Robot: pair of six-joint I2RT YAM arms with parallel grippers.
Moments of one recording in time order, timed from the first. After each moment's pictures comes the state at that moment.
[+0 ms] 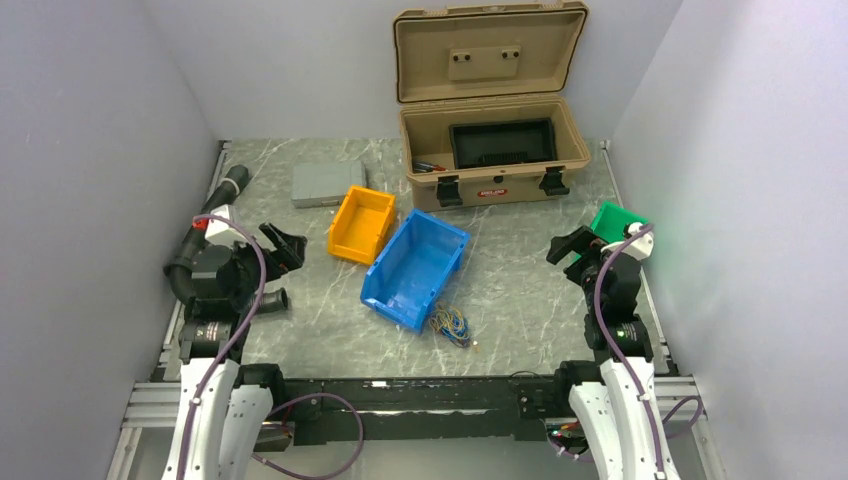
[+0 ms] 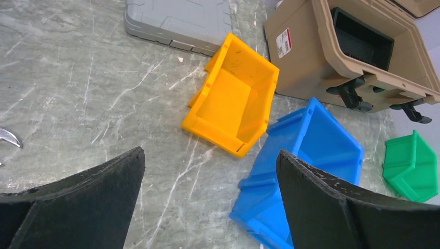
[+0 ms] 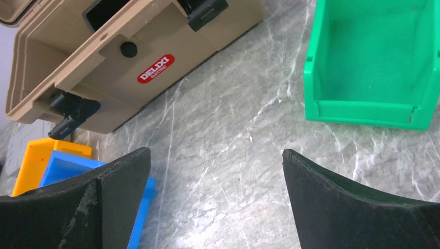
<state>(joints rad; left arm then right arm) 0.04 0.54 0.62 -0.37 0.16 -0.49 -0.03 0.51 0.52 -0.31 0.11 0.52</state>
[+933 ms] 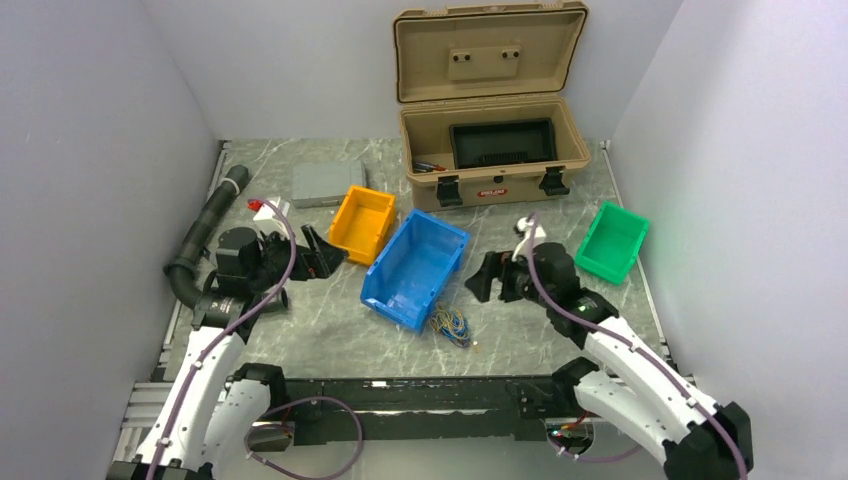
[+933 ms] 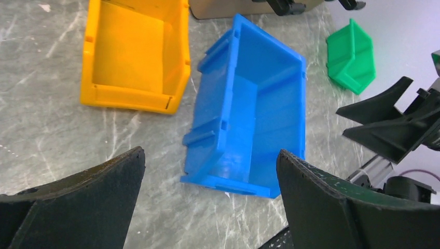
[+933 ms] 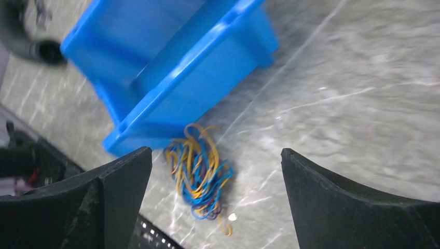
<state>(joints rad) -0.09 0.71 0.63 -0.30 0.47 -0.43 0.42 0.78 0.52 -0.26 -0.18 0.43</state>
